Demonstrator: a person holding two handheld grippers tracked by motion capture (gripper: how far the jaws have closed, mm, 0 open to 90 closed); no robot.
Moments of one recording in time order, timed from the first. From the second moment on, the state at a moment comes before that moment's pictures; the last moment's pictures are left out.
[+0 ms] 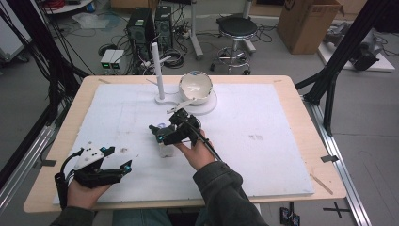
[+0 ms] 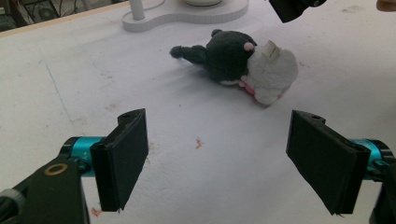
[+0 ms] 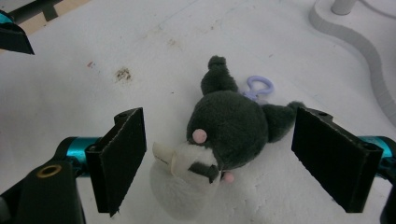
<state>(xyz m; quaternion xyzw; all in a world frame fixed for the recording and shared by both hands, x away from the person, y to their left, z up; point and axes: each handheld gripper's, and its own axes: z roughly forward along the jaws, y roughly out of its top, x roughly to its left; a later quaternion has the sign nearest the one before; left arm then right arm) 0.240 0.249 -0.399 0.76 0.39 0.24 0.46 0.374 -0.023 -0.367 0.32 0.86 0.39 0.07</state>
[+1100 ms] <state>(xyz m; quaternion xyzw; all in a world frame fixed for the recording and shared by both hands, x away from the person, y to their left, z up) 0.242 0.247 -0.400 0.76 0.39 0.24 0.46 0.381 -0.007 -0.405 0.36 0.86 0.36 0.02</state>
